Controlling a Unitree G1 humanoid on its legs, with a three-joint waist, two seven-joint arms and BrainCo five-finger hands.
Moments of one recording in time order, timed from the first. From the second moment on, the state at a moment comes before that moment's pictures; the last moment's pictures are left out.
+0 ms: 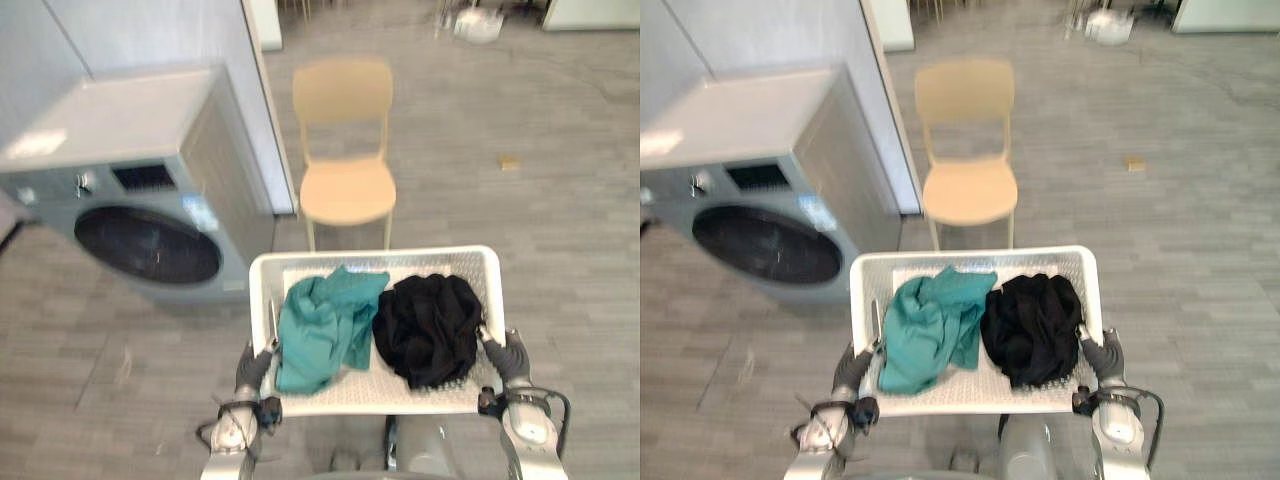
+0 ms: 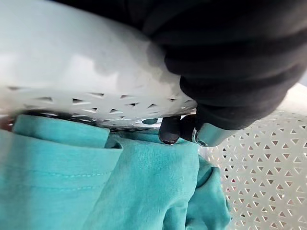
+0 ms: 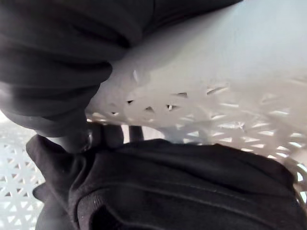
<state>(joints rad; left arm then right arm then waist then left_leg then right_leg) 0.36 -0.03 -0.07 0.03 -0.06 -0.01 0.09 0.32 -0.12 -0.17 -0.08 -0.10 -0.02 -0.09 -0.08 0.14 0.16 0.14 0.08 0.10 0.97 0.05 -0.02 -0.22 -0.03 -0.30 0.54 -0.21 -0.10</state>
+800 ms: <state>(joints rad) 0.30 0.05 -0.07 0.04 -0.10 -0.04 0.09 0.25 -0.08 -0.19 -0.04 -0.12 -0.02 -0.09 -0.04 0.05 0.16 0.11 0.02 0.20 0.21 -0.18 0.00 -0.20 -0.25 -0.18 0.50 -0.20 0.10</state>
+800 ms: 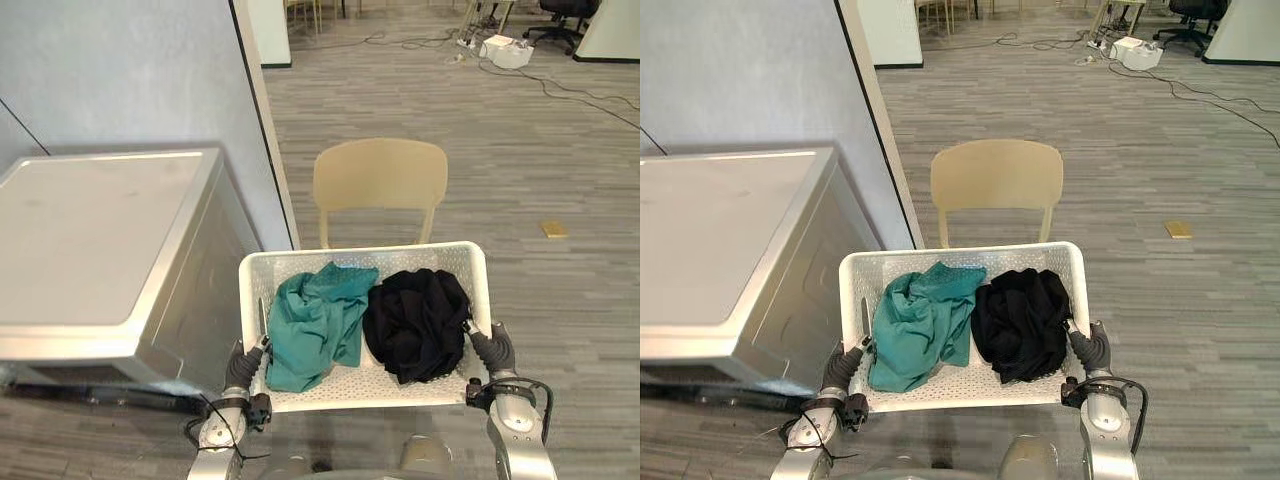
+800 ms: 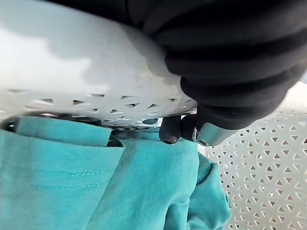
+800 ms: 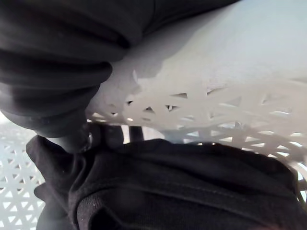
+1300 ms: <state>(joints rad) 0.18 0.04 -0.10 0.08 -0.10 -0.05 0.10 0.20 -0.11 -0.23 -0.09 -0.11 -0.02 -0.11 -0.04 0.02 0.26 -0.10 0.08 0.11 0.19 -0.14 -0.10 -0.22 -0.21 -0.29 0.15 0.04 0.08</state>
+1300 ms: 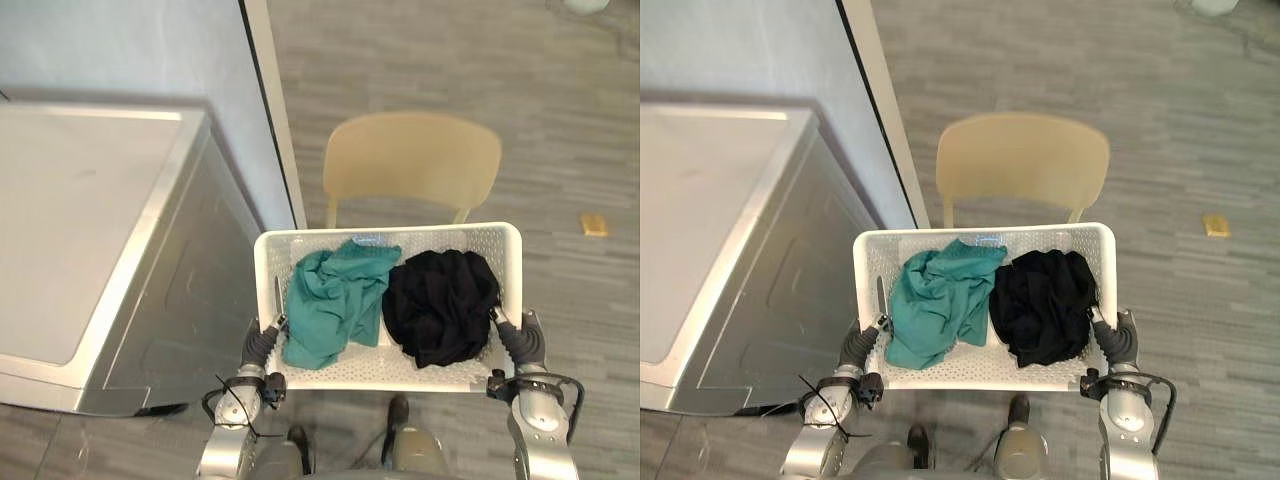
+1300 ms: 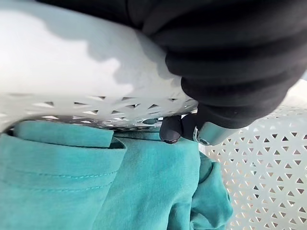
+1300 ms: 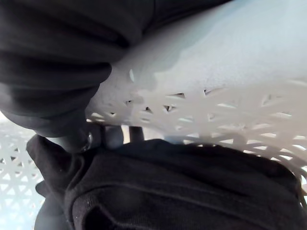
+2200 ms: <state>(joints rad) -0.48 0.14 -0.24 0.70 -0.07 -0.01 0.20 -0.33 -0.27 -0.21 0.59 -0.03 0.05 -0.22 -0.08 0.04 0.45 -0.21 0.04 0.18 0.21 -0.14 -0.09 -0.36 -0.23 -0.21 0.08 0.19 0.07</state>
